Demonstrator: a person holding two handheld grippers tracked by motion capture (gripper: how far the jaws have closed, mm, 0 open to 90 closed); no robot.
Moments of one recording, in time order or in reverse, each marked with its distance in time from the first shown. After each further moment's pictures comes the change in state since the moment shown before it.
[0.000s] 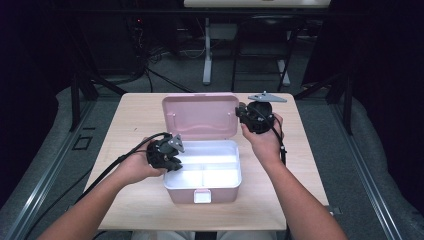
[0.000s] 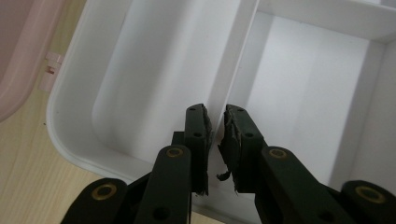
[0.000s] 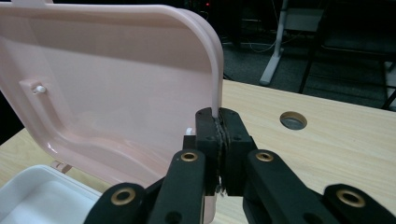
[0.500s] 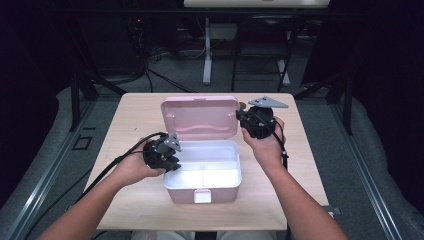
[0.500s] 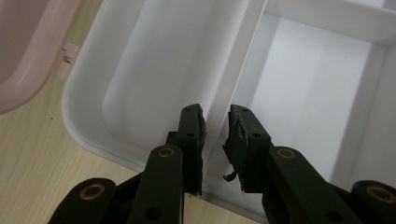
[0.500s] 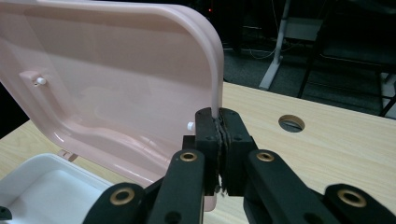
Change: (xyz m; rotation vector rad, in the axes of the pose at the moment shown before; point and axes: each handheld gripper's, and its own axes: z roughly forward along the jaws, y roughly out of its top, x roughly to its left) left arm 0.001 -0.007 -0.007 -0.041 0.016 -0.041; right arm 0.005 -0.007 -0.013 -0.022 0.003 -0.037
